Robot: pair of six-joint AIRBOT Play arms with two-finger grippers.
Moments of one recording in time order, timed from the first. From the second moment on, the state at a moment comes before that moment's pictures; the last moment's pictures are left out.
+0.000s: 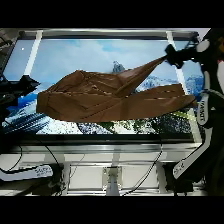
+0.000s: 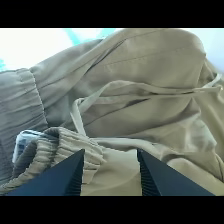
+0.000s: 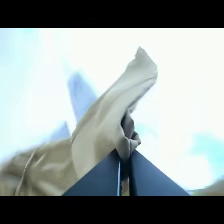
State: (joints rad) left arm 0.51 -1.43 1.26 0.84 -1.06 -1.25; right arm -0.21 -1.95 2.10 -1.08 1.15 1.85
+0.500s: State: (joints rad) left arm 0.49 -1.43 1.26 0.81 -1.10 -1.25; right arm -0.45 -1.94 2.03 -1.14 1.15 1.85
